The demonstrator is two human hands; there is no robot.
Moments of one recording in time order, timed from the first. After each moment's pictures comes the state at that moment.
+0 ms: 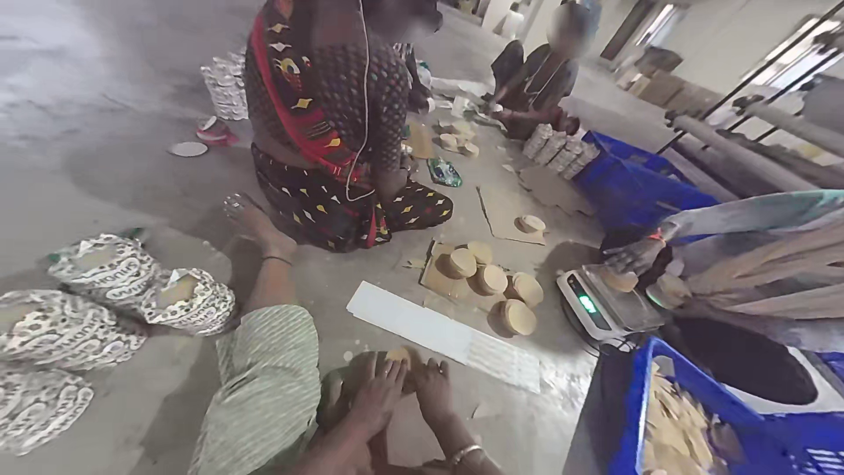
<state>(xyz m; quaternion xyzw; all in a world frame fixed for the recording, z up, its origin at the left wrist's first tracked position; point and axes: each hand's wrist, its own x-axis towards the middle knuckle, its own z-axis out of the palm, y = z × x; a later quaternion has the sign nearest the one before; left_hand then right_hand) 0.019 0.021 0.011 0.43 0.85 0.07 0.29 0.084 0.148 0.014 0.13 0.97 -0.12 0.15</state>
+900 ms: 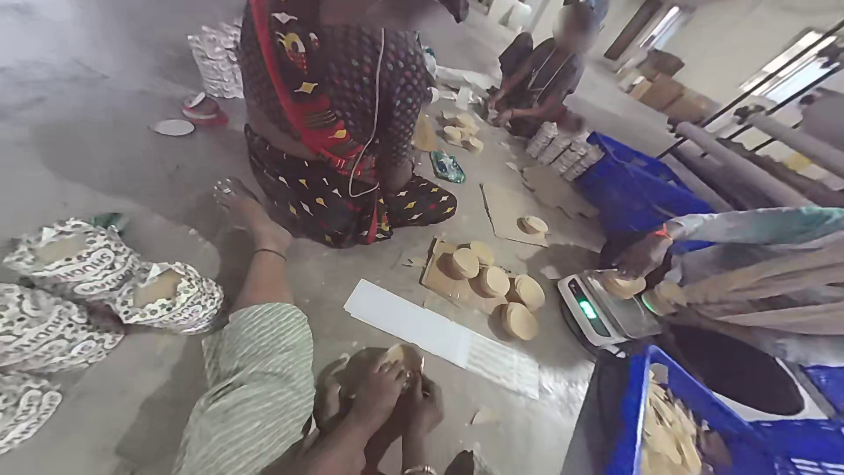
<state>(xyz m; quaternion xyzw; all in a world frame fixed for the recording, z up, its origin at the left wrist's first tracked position) 0.007 0.025 -0.028 0.46 0.85 0.19 0.19 0.080 0.100 -0.052 0.52 0.74 -0.35 -0.23</state>
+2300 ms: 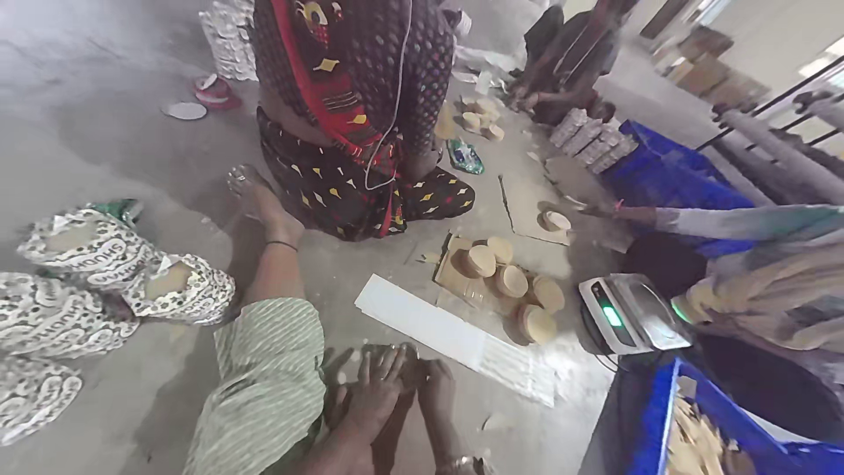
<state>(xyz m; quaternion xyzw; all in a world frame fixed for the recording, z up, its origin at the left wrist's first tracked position) 0.007 0.006 0.012 0.40 0.88 0.11 0.25 0.061 0.139 -0.031 0.27 0.92 -0.28 -0.06</state>
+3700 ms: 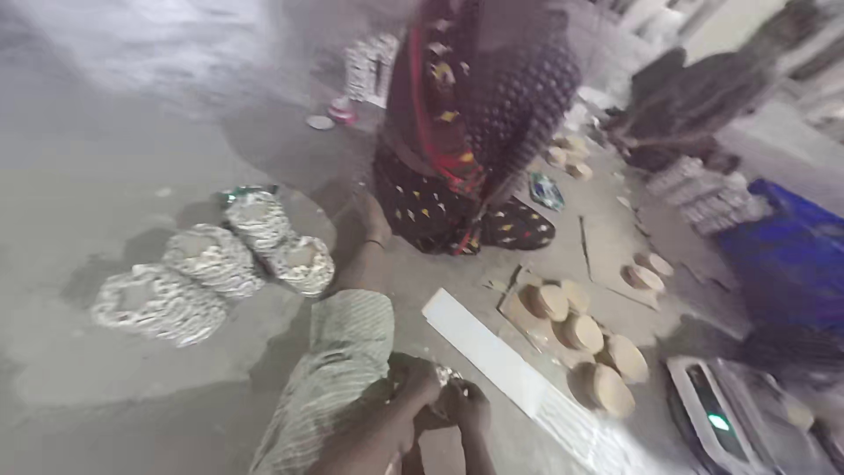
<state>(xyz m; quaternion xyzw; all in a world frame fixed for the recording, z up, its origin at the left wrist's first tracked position) -0.053 -0.009 0.025 0.13 0.81 0.25 0.51 0.033 0.106 -0.028 0.41 0.81 -0.42 0.03</state>
